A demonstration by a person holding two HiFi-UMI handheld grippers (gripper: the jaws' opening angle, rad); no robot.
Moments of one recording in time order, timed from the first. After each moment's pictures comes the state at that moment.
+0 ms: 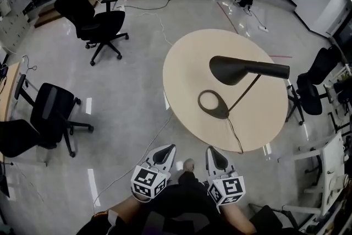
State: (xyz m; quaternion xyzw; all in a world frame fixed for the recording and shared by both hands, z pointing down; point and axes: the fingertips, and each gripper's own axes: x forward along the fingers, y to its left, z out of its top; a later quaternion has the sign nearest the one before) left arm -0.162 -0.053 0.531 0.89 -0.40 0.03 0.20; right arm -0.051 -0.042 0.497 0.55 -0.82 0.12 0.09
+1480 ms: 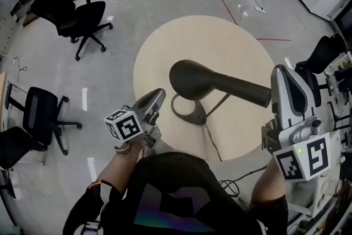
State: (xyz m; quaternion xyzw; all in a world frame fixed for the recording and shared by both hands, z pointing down) left arm -0.018 -0.332 0.465 0.85 -0.31 -0.17 0.38; right arm 0.173 -0.267 0.194 0.54 -0.83 -0.11 0.03
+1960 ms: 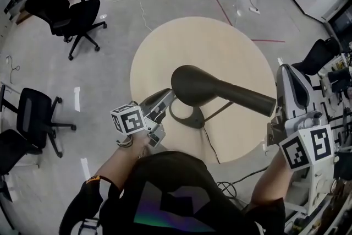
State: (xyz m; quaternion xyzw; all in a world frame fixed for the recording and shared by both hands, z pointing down) left arm -0.003 -0.365 0.470 0.85 -0.23 -0.18 0.44; right arm 0.178 -0.314 0.200 0.58 -0.81 -0.09 0.07
